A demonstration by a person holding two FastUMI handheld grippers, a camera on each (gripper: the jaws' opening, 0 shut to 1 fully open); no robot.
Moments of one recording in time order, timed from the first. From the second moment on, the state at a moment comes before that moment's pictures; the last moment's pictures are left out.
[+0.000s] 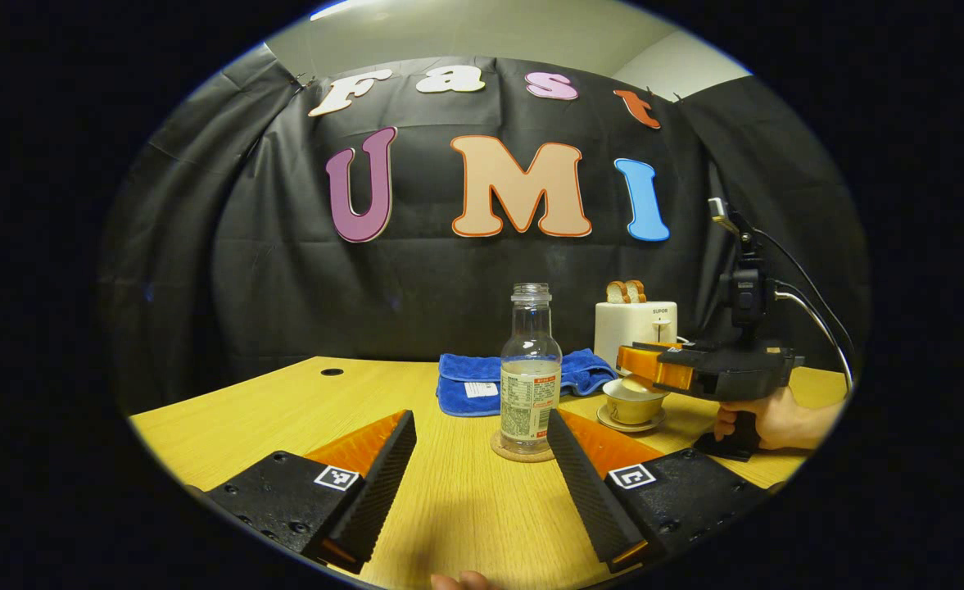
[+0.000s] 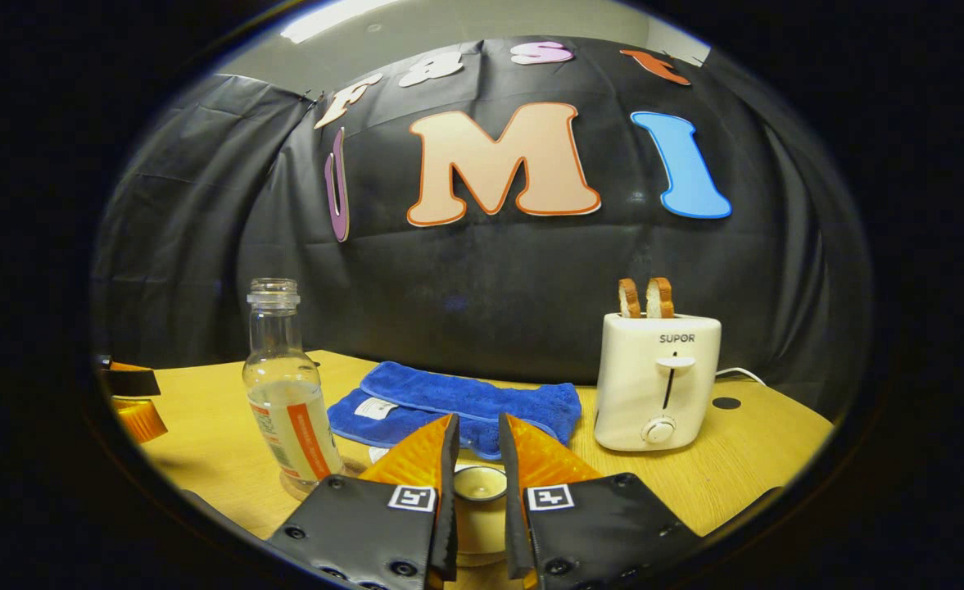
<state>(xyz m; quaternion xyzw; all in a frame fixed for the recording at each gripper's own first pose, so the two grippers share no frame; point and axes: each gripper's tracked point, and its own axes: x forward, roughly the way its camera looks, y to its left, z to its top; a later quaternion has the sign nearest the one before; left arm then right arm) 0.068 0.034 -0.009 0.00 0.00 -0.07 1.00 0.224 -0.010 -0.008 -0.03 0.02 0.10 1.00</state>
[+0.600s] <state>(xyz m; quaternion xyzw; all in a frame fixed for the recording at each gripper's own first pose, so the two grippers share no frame) 0.067 0.033 -0.008 0.00 0.00 -0.07 1.00 0.234 -0.002 -0.025 -0.09 0.06 0.08 0.99</state>
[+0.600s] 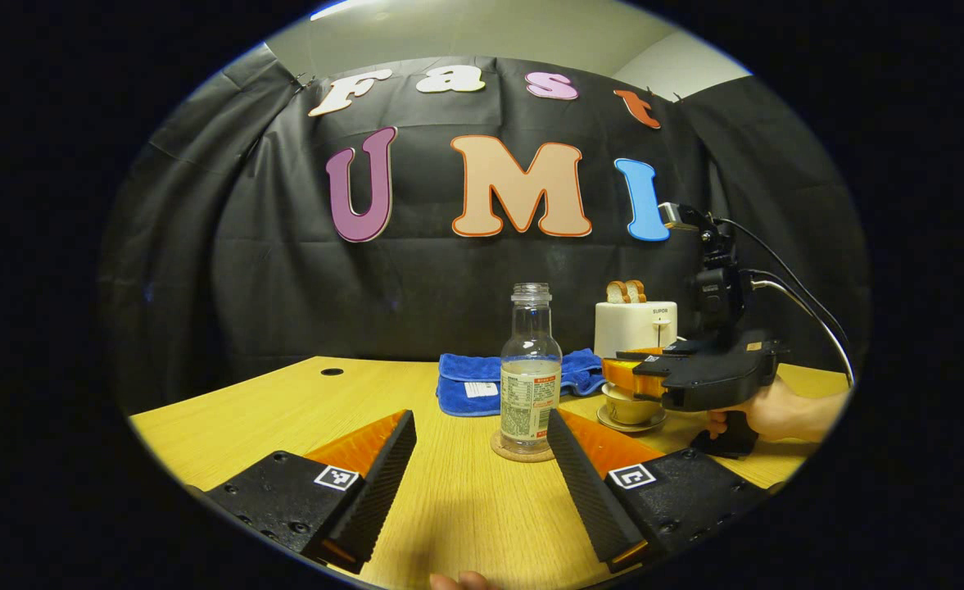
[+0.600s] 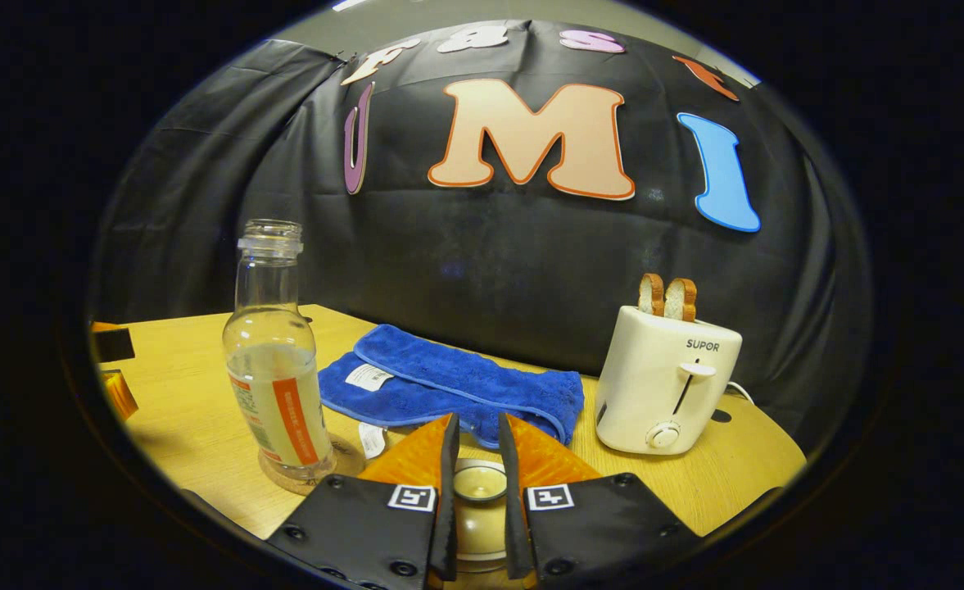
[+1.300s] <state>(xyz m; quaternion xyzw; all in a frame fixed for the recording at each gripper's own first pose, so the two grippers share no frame) 0.067 0.032 -0.008 0.00 0.00 -0.07 1.00 0.219 -0.041 -0.006 -0.01 0.00 0.03 1.00</state>
